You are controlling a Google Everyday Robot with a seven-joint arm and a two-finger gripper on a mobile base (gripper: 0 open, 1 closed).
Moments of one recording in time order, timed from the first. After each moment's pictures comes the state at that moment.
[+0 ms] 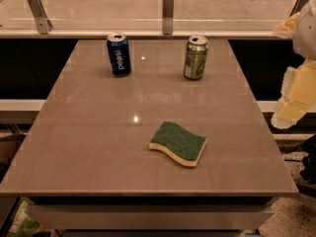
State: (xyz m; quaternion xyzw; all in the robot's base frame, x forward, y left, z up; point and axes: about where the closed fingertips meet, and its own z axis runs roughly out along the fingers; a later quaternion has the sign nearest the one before) arm 0.438 -0.212 0.991 -0.60 0.78 -0.05 0.18
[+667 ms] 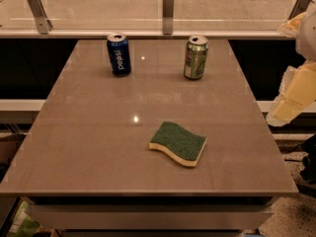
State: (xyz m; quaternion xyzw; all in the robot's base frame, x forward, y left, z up) arm 0.444 -0.213 0.991 -0.58 0.79 -0.05 0.22
